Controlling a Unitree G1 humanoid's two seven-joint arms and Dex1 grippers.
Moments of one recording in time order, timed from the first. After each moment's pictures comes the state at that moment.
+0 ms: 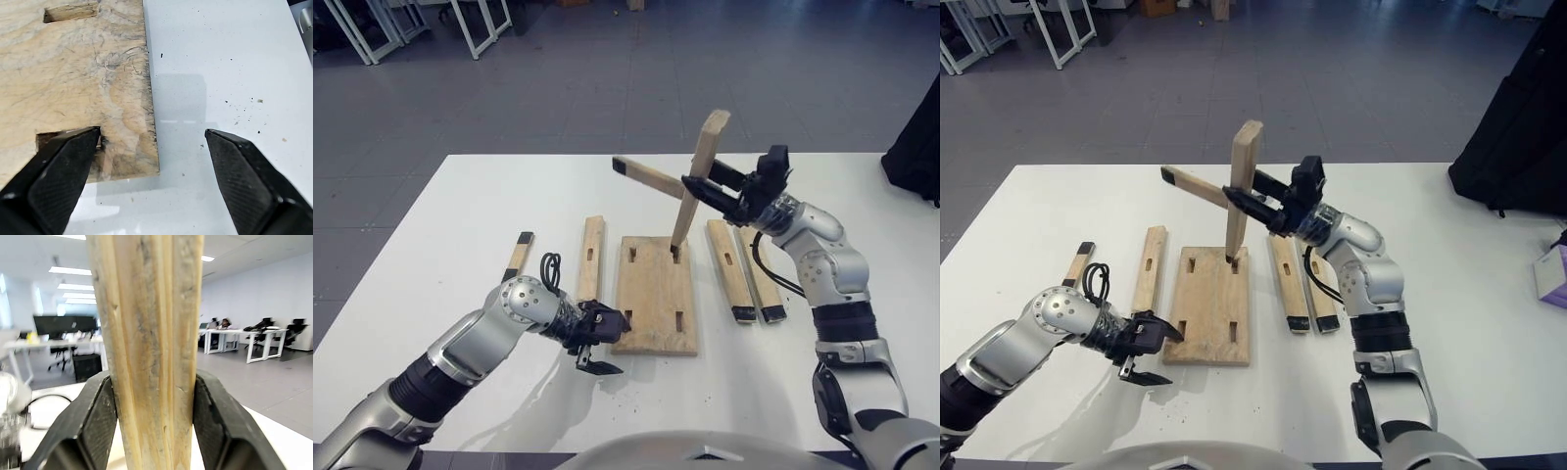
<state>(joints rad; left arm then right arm) -0.18 0.88 -0.50 -0.36 -0.08 0.43 -1.25 -0.52 -0.29 0.05 0.20 0.50 0.17 1.01</state>
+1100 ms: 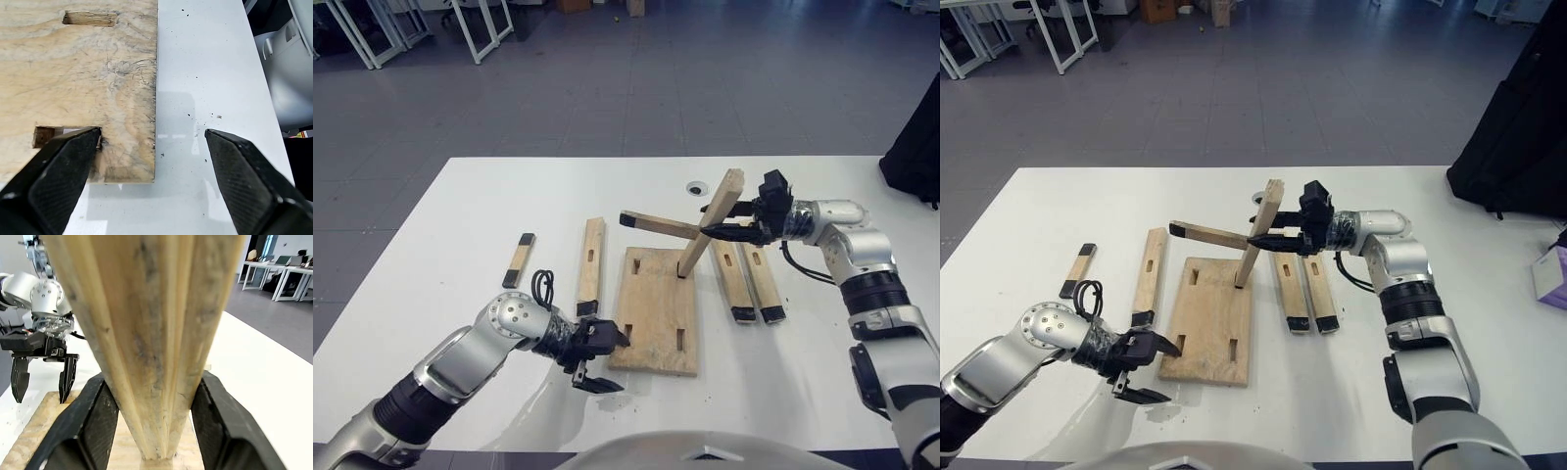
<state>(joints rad) -0.07 0.91 -0.46 -0.44 -0.19 0.47 -1.22 -0.68 -0.51 0.18 0.52 0.43 0.19 1.43</state>
